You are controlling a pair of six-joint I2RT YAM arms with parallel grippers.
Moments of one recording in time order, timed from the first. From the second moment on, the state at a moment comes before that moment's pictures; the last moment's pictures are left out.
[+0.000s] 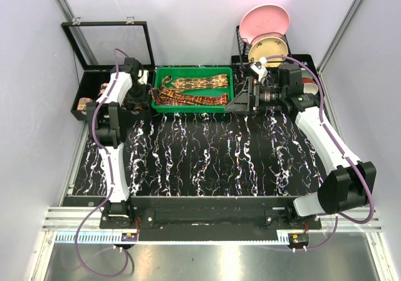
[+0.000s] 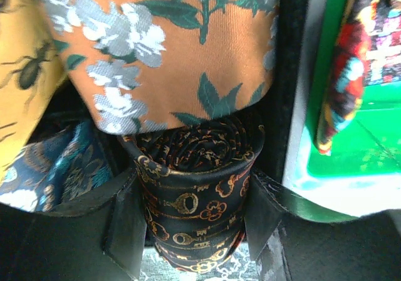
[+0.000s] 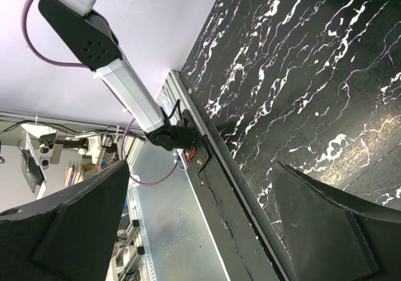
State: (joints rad) left arm 0.00 2.28 2.02 -1.01 0.04 0.06; right arm 0.23 1.42 1.30 -0.40 -1.03 0.51
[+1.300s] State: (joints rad) left arm 0.02 2.22 1.98 -0.99 0.03 0.08; right arm 0.23 1.42 1.30 -0.40 -1.03 0.53
